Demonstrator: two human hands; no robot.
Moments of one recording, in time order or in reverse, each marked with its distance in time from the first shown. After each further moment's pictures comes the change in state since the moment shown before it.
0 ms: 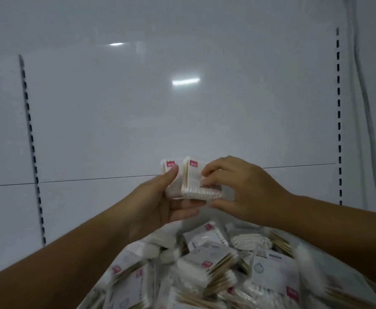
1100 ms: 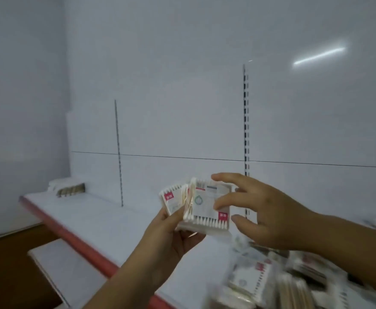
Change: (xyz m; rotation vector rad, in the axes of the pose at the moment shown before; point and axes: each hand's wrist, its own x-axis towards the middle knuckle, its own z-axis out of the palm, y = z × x) left_hand -0.350 0.021 -0.167 -0.065 0.682 0.335; right_hand 0.156 -0.294 0.113 0.540 -0.117 -0.263
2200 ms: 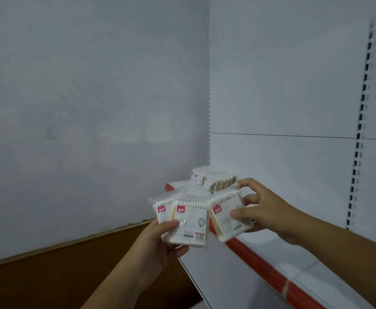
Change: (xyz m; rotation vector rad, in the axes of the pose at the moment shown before) left_hand 0.037 0.242 -0.726 0.095 0.523 -0.068; right_hand 0.584 -0.135 0.562 1.133 -0.289 0.498
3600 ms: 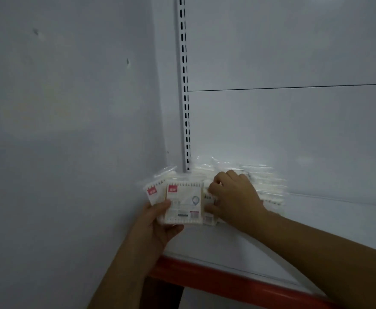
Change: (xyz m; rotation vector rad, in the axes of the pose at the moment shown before) left_hand 0.611 0.055 -0.248 -0.219 -0.493 -0.308; right_hand 0.539 0.175 0.099 -1.516 0.543 0.209
